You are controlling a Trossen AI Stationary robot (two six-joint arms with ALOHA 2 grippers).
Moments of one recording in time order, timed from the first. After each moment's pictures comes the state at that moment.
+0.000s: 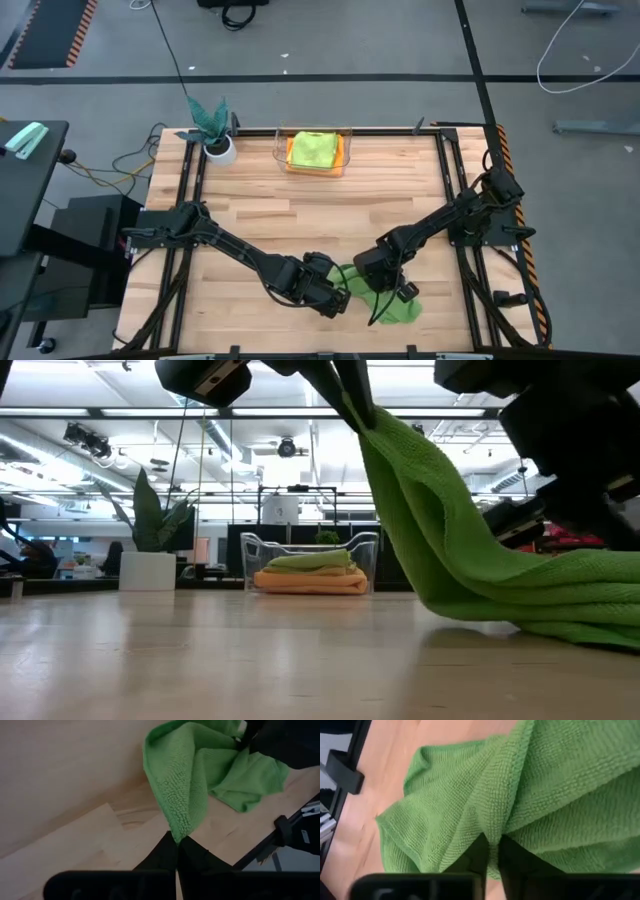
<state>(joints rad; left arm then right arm) -0.48 2.11 1.87 -0.88 -0.26 -1.56 0.40 1.76 1.01 -0.67 -0.40 -0.12</state>
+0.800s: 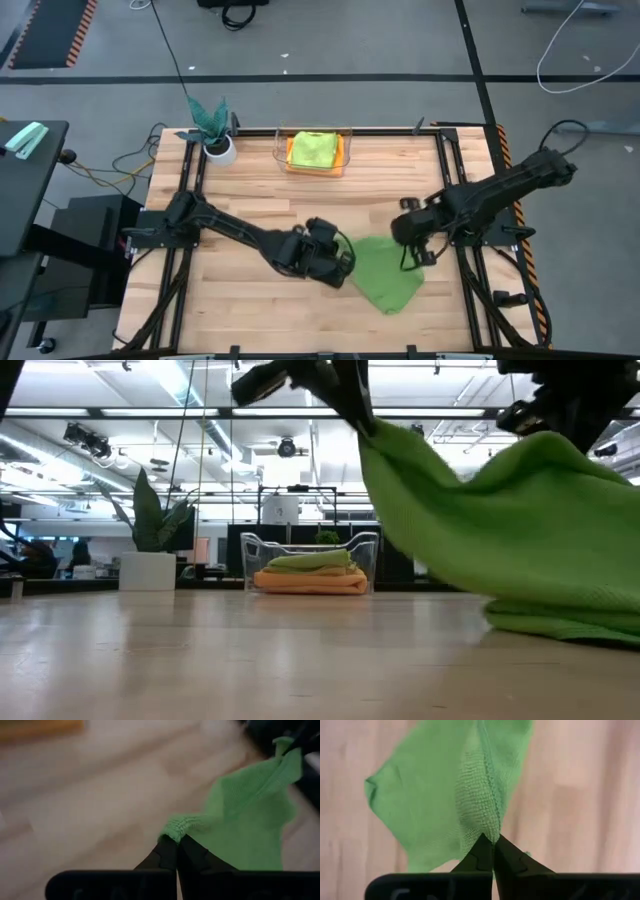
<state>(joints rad) -0.37 2.05 1.87 -0.94 -0.64 -1.31 0.35 1.22 1.01 -1.08 0.04 0.24</state>
